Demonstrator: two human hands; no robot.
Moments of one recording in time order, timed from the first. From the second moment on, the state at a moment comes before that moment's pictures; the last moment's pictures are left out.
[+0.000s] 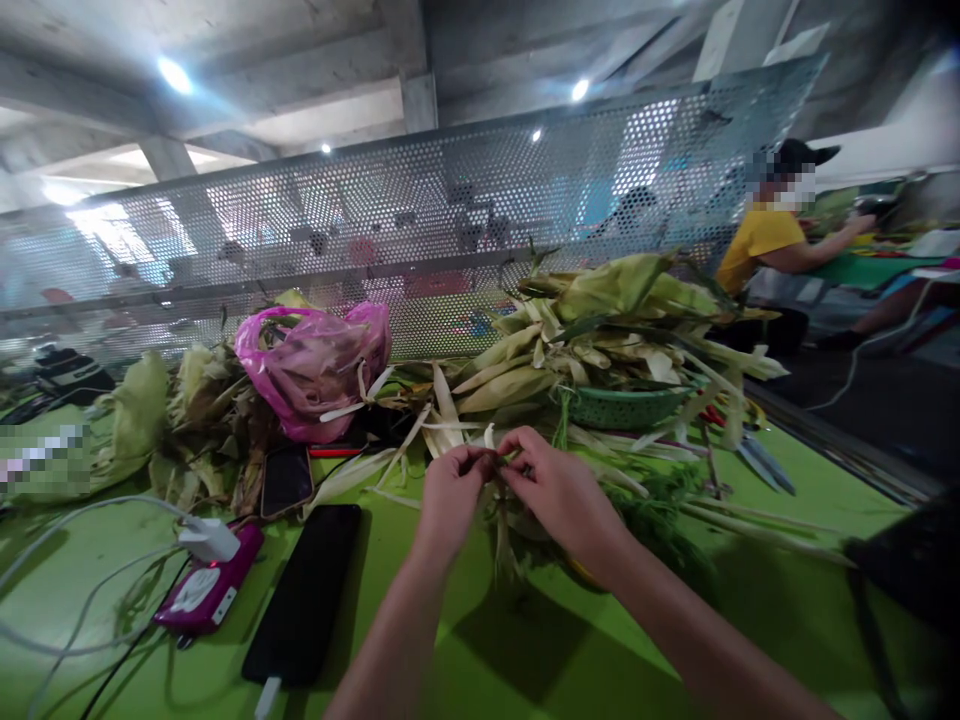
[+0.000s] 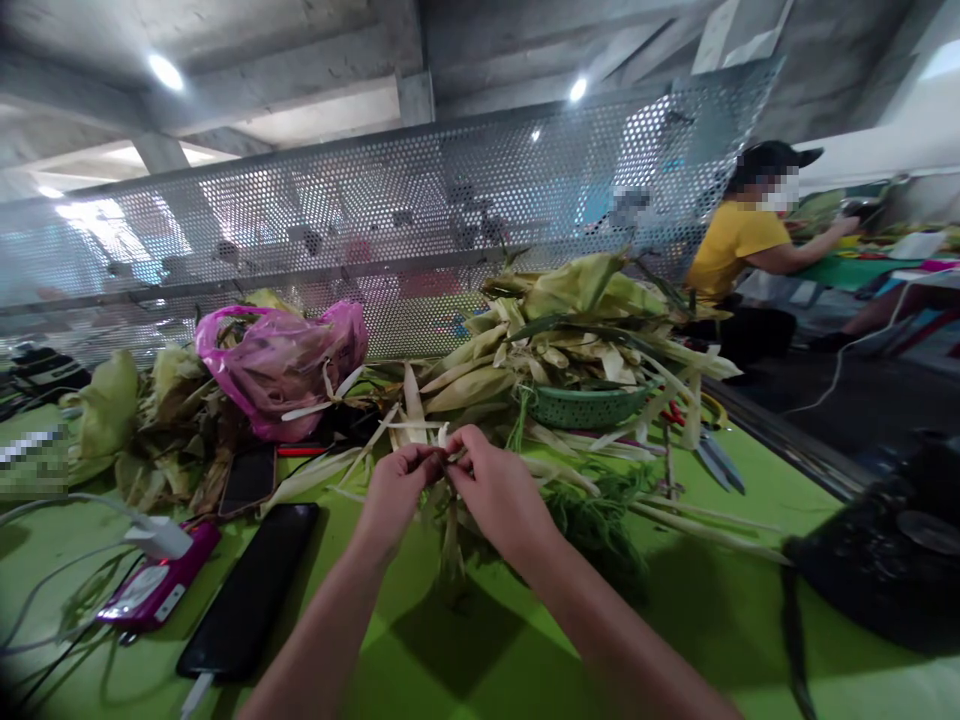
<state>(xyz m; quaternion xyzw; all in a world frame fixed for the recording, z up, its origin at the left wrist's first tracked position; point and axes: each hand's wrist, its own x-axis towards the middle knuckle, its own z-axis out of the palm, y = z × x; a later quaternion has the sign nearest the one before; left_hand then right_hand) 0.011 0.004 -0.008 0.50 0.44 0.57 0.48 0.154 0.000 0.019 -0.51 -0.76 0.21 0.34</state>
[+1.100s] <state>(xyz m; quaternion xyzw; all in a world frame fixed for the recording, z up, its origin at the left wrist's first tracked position) 0.011 -0.005 0.000 0.64 0.49 0.56 0.21 0.157 0.015 0.007 -0.43 -0.69 0.37 0.46</state>
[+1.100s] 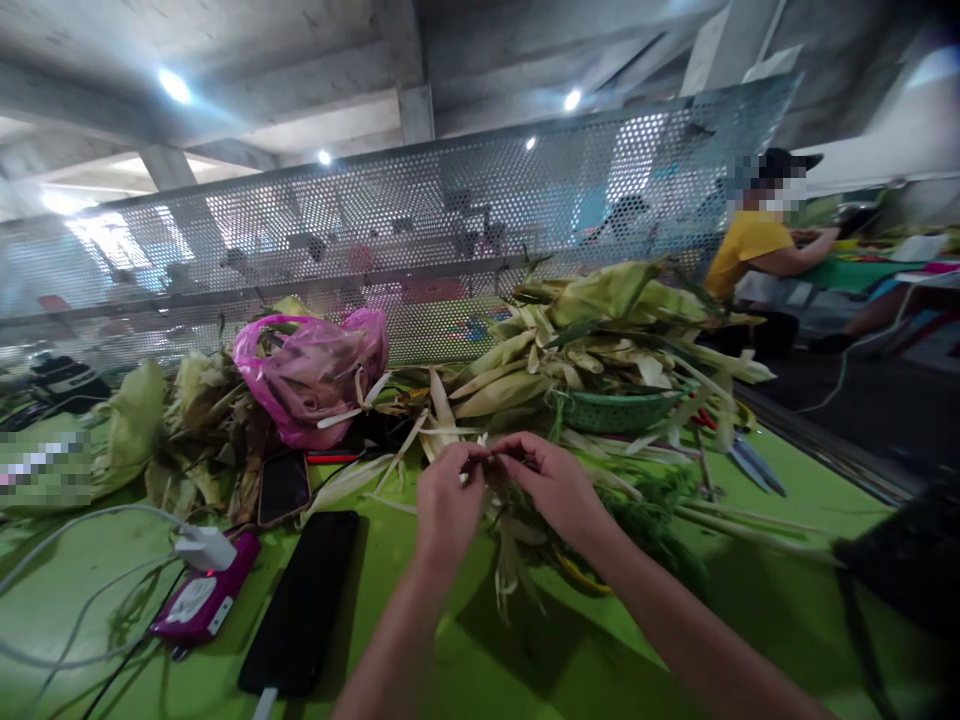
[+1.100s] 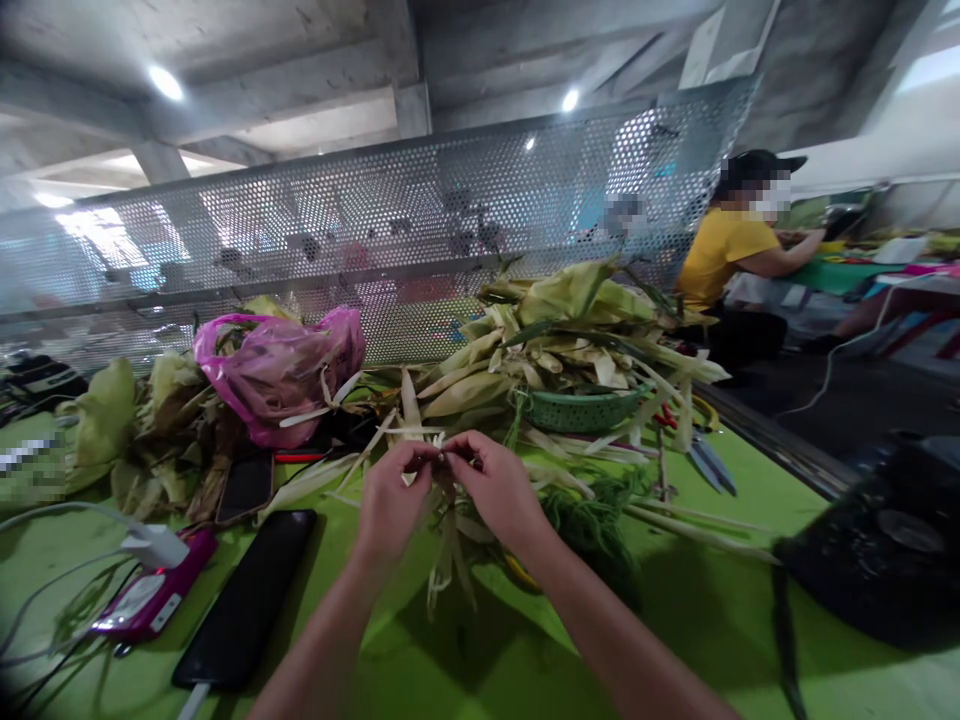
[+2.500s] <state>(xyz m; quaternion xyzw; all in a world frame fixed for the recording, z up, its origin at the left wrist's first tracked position) 0.006 0.008 -0.011 0.50 0.46 0.62 0.39 0.172 0.022 0.016 -0.44 -0.68 0.39 0.43</state>
